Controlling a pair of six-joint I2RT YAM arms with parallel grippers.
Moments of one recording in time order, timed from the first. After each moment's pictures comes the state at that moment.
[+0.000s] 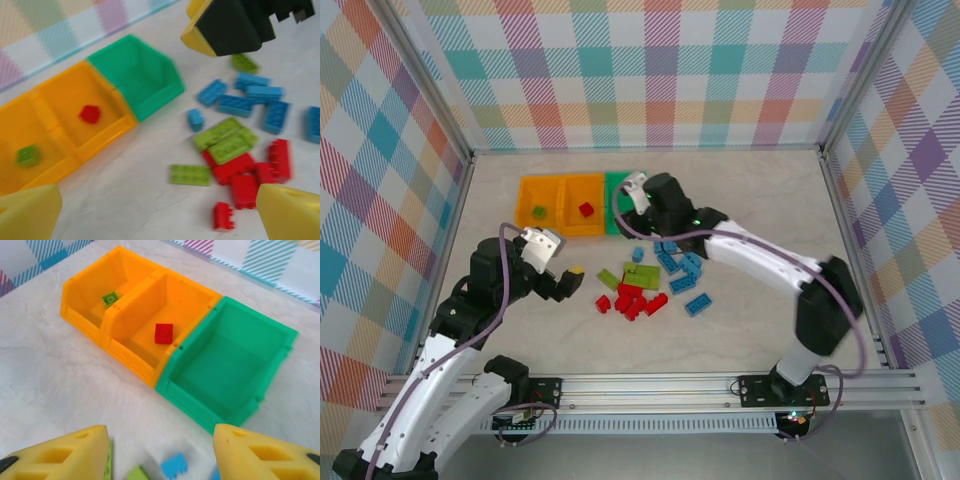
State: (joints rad) left arm -0.37 0.67 0.79 -0.61 0.23 0.24; right arm 0.80 1.58 1.30 -0.30 0.02 0.05
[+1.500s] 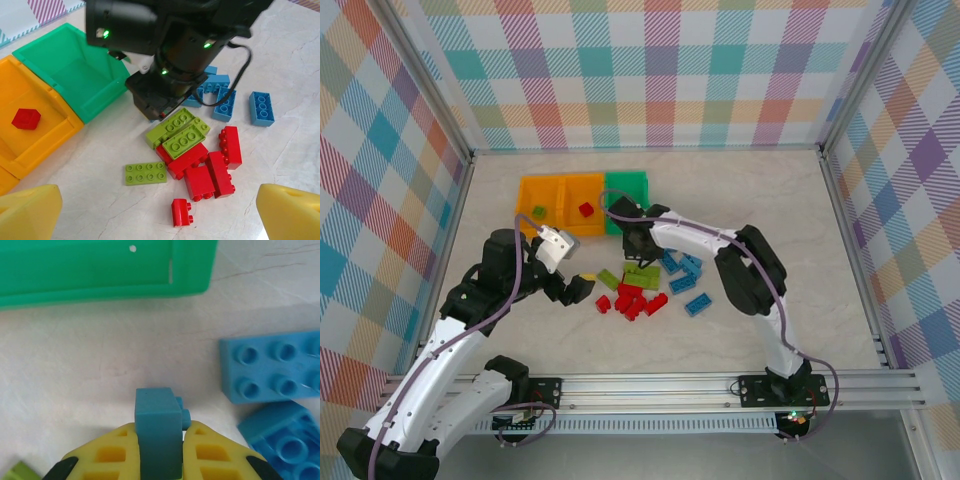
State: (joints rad) left arm -0.37 0.77 0.80 -0.63 0.37 0.26; right arm 0.83 2.10 1.64 -0.80 0.20 0.78
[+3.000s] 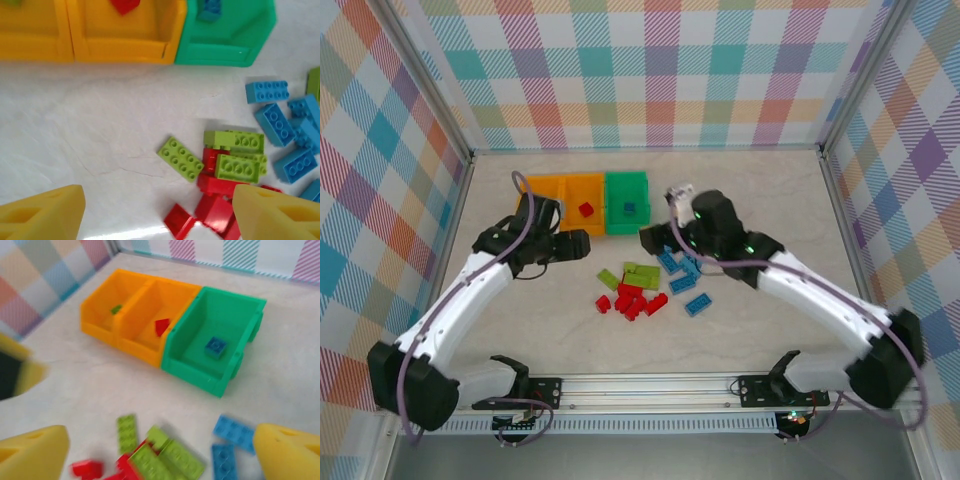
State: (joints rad) left arm -0.37 1.22 1.07 -0.83 0.03 -0.50; right arm 0.75 1.19 1.02 -0.32 -0.05 0.24
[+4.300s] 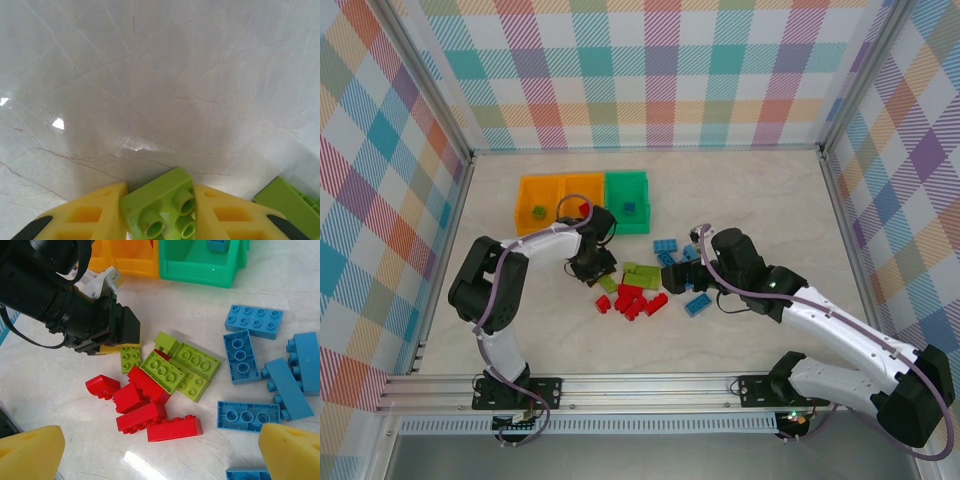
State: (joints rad) left arm -0.50 1.80 1.12 -0.72 0.09 -1.05; right arm 0.75 1.02 0.78 -0.42 -0.12 0.44
